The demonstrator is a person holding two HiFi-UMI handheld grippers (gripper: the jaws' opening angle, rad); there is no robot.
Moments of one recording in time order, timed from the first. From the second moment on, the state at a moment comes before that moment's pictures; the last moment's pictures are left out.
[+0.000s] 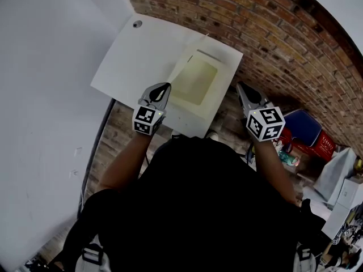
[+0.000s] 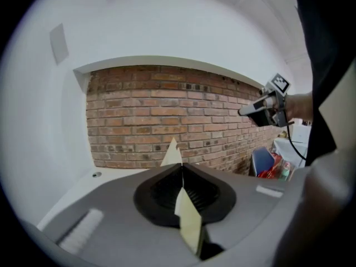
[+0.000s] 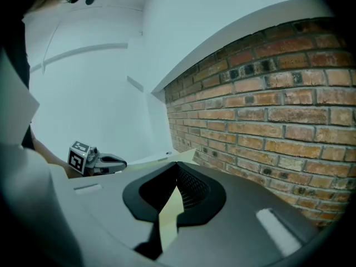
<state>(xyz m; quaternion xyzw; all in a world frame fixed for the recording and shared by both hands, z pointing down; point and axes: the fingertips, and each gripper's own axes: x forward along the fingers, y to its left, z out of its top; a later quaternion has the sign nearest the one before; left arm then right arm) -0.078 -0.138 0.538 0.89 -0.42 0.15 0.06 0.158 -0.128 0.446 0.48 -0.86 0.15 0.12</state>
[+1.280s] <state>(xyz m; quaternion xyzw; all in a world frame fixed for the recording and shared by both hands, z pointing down) -0.218 -0.187 0.575 0.83 -0.53 0.10 0.15 0.119 -0.149 0.448 0.48 -0.86 0.15 0.13</state>
